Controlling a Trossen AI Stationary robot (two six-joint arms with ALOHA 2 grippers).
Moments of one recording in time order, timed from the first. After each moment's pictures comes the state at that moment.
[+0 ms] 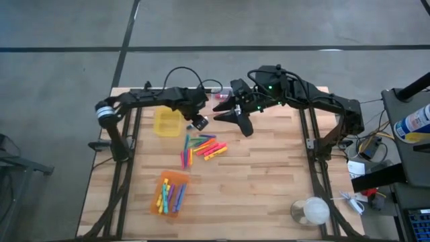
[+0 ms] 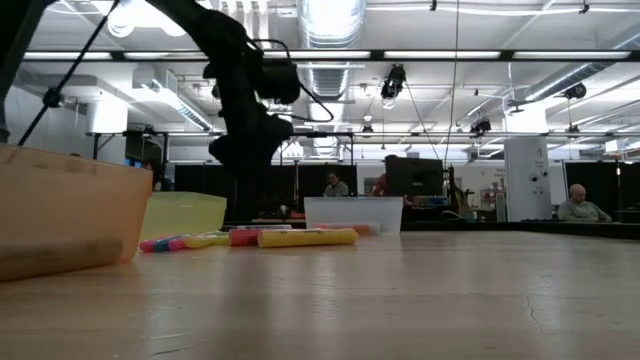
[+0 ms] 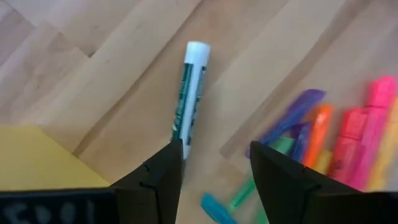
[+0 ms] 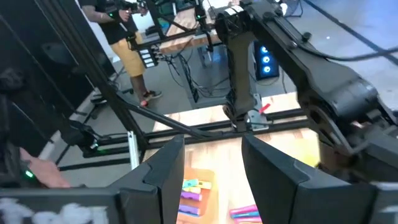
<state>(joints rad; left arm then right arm) 0.45 1.74 1.30 -0.81 0.03 -0.30 -0.10 1.59 1.90 -0.59 -0.29 0.25</state>
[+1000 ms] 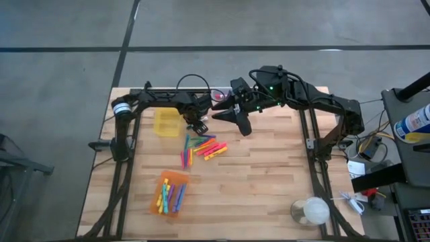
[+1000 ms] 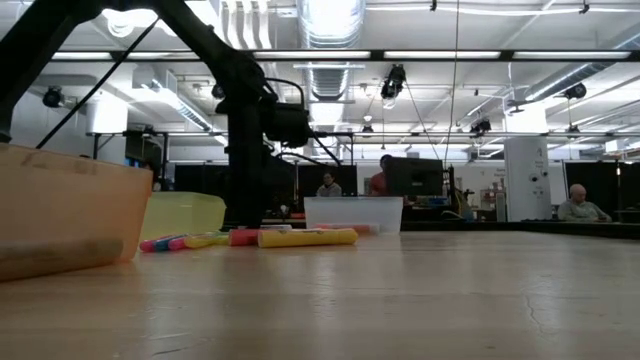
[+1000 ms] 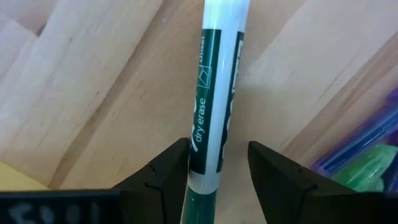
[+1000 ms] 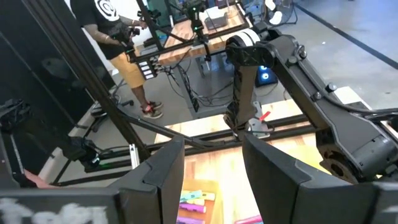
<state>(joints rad) 0.46 1.93 1.30 -0.79 0.00 -0.19 -0.09 1.60 1.90 -0.54 -0.26 0.30</state>
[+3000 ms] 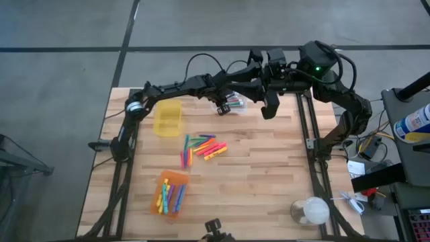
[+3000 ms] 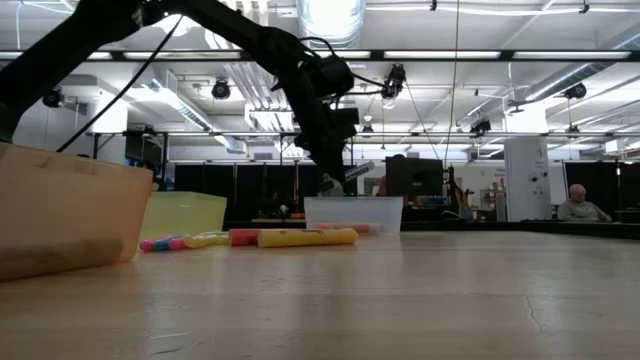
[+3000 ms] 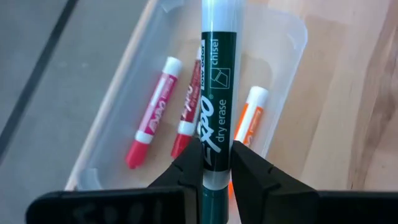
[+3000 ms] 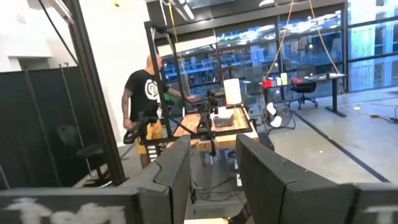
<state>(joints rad) 0.47 2.10 1.86 -0.70 -0.06 0.16 -0.09 1.59 2.17 -0.42 -0.21 0.23</state>
